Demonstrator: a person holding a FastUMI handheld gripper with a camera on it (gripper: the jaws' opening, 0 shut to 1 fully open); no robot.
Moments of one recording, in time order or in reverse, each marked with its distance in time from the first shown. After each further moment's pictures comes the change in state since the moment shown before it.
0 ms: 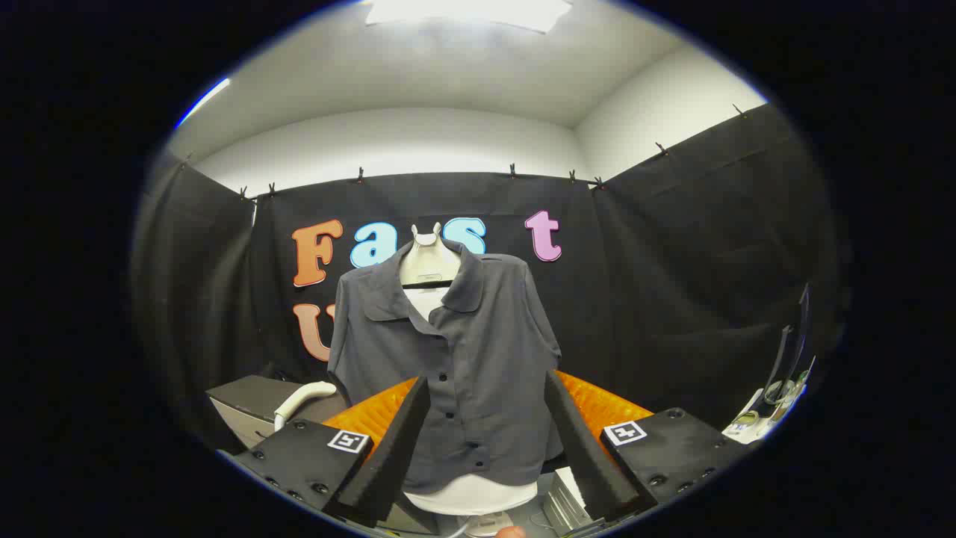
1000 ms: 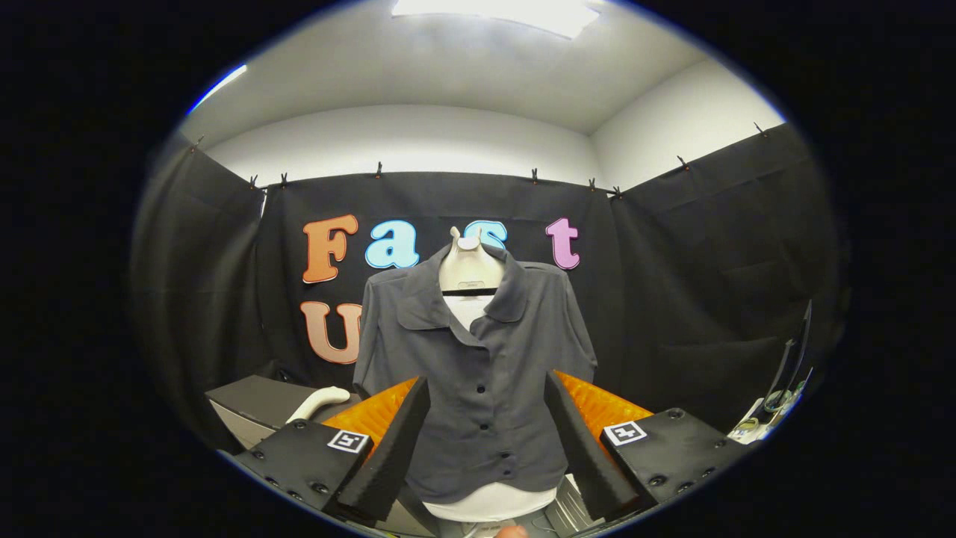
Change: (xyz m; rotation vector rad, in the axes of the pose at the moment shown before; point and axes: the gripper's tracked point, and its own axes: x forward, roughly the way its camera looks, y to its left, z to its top) arm 0.022 0.092 0.006 -0.045 0.000 0.008
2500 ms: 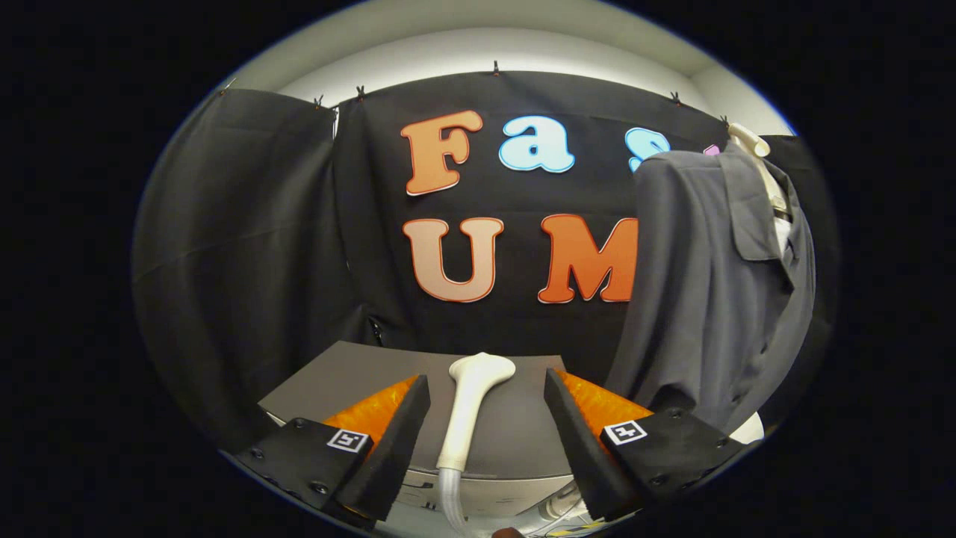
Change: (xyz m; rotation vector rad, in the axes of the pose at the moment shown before) arm 0.168 0.377 -0.139 -0.012 0.363 0.318
